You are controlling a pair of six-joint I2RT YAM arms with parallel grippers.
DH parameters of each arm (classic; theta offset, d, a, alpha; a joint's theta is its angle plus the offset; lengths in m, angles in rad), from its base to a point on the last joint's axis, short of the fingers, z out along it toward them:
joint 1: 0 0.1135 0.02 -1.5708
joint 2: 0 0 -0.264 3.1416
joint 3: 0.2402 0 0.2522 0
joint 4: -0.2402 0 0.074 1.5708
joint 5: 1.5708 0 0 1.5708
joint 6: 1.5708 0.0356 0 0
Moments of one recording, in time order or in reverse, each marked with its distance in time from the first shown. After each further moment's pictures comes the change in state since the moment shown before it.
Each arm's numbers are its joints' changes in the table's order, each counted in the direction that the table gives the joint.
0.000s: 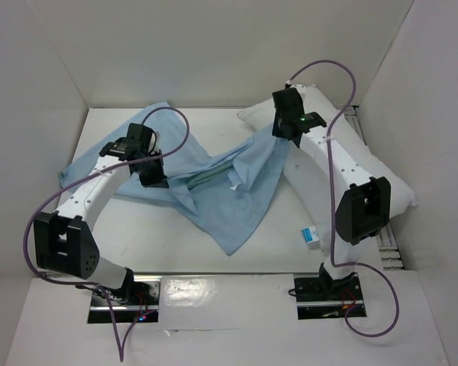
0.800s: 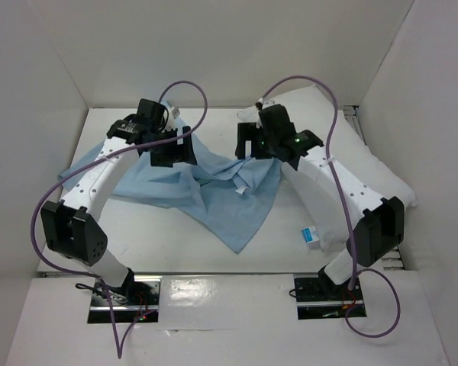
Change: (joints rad) left arm -0.093 0.122 0.322 -0.045 0.112 0.070; right arm 0.156 -0.201 -0.129 0.043 -0.318 0.004
